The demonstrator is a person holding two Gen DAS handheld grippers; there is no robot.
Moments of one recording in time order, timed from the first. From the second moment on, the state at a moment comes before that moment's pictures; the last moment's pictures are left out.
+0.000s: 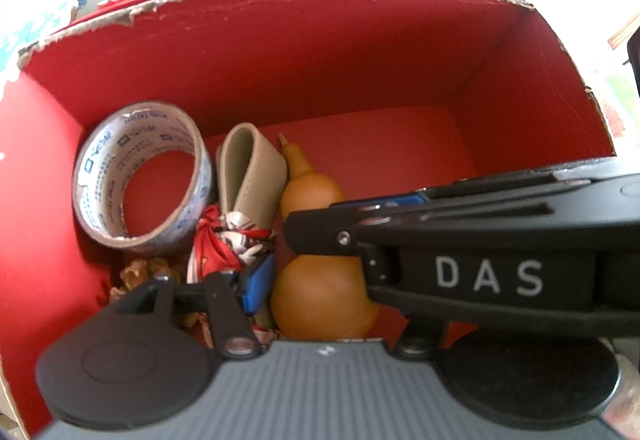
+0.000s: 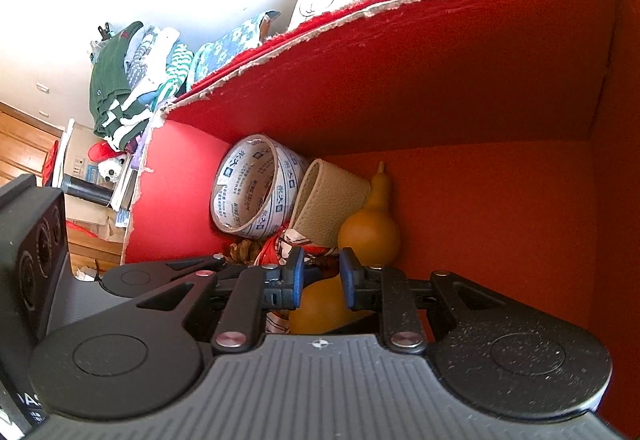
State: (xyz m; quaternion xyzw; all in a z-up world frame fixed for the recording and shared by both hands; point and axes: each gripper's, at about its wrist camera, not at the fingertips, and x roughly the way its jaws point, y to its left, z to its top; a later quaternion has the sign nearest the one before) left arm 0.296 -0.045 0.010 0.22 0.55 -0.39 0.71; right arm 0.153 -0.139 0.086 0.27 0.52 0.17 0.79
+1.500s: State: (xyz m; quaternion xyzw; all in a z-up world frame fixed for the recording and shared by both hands) left arm 0.228 -0.033 0.081 0.21 0.45 -0.26 0.83; right arm 0.080 -0.174 0.140 0.26 0.42 0.24 0.84
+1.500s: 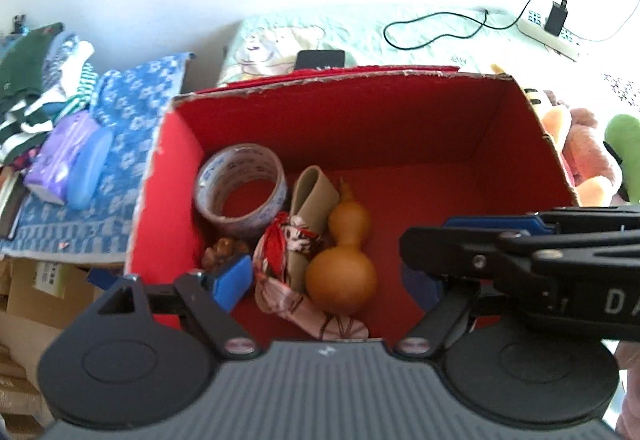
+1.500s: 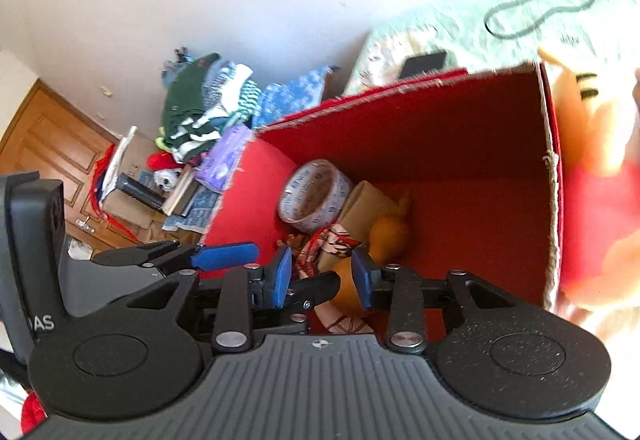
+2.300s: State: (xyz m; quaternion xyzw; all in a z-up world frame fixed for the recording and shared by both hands) left arm 0.153 0.088 0.055 0.15 0.48 -0.24 0.83; right arm -0.007 -0.138 0.133 0.21 0.35 0.27 0.87
